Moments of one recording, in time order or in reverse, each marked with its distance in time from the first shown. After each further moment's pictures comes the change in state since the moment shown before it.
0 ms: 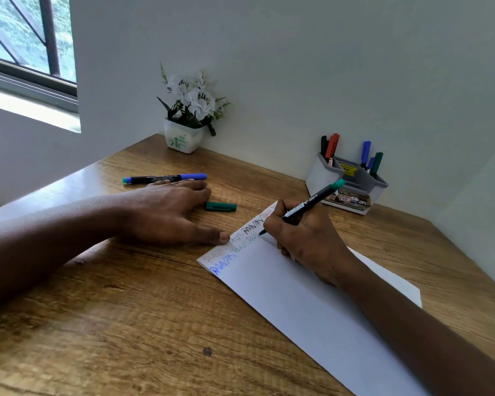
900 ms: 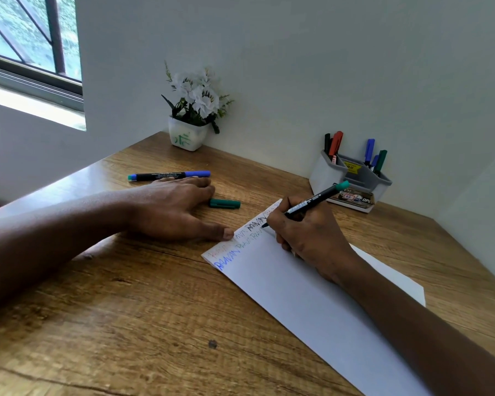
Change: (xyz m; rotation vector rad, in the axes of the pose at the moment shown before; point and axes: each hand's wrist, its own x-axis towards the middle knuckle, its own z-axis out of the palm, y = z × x) left_hand 0.000 0.000 -0.001 -0.022 -0.026 -0.014; right_hand -0.003 -0.004 0.003 0.036 0.042 0.071
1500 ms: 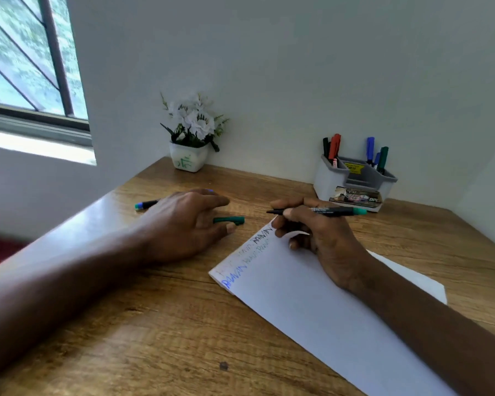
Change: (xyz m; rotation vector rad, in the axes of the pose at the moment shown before) left_hand 0.010 -0.008 0.011 -0.065 0.442 0.148; right_hand 0.005 0.006 -0.010 0.461 -0.033 0.083
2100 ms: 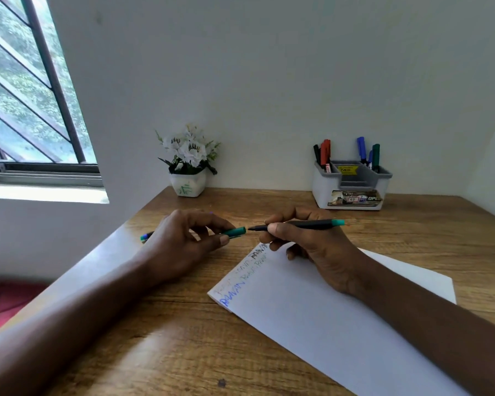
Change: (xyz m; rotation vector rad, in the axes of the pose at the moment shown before) left_hand 0.005 -0.002 0.008 -0.368 0.163 0.023; right_hand -0.005 -0.002 -0.006 0.005 -0.109 -0.072
